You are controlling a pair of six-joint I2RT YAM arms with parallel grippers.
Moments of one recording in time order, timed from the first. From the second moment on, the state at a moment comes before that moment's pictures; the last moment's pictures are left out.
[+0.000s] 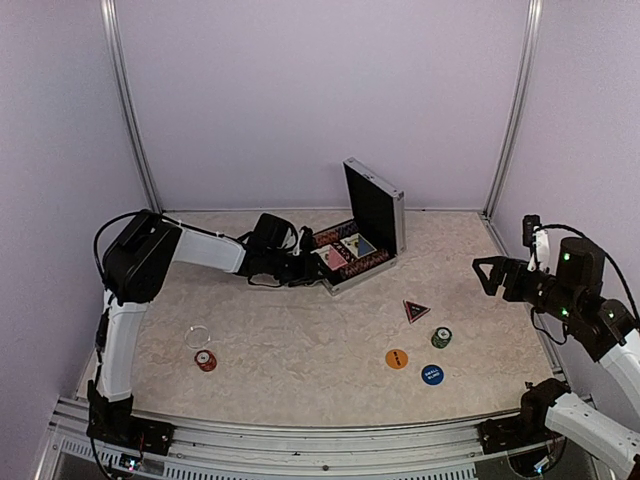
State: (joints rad) left arm -0.60 2.26 1.48 0.09 0.46 -0.55; right arm 0.32 0.54 0.61 -0.41 -0.06 0.35
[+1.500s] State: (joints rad) left arm -0.83 2.13 1.29 0.28 0.41 -0.82; right arm 0.32 0.56 0.61 -0.41 -0.06 0.35
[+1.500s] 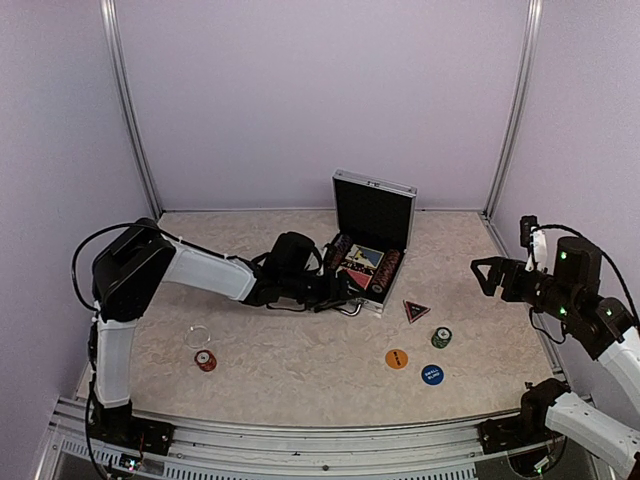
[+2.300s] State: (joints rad) left arm -0.69 1.84 1.09 0.36 0.39 -0.81; right arm 0.32 0.87 0.63 -0.28 -0.10 0.42
